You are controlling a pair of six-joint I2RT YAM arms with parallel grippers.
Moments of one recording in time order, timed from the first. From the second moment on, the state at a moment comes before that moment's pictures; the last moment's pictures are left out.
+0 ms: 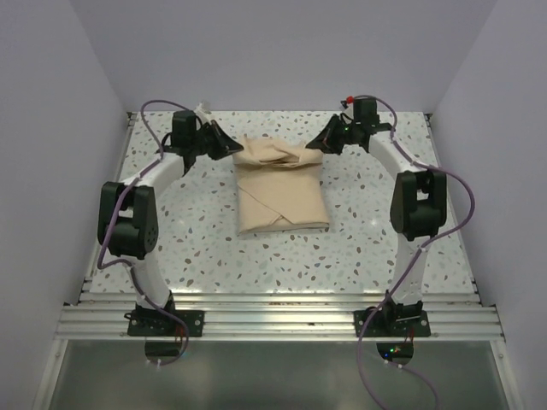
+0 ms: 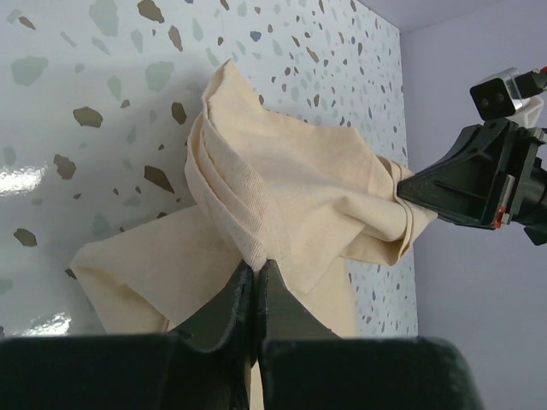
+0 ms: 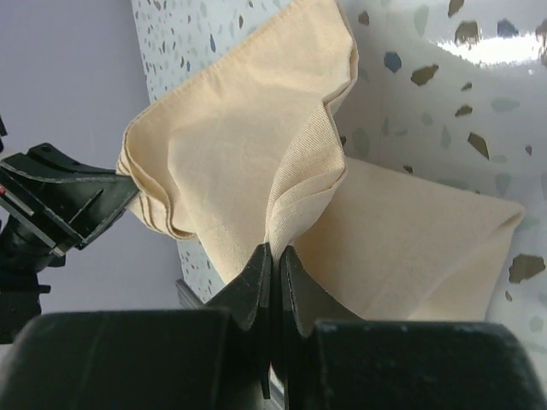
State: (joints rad) left arm -0.14 1.90 1.37 0.01 0.55 -0.73; right arm 0.16 2.11 1.77 -0.40 -0.66 0.74
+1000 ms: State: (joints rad) left arm -0.18 1.74 1.01 -0.02 0.63 -0.64; right arm 0.16 1.91 1.32 -0.50 -0.70 0.51
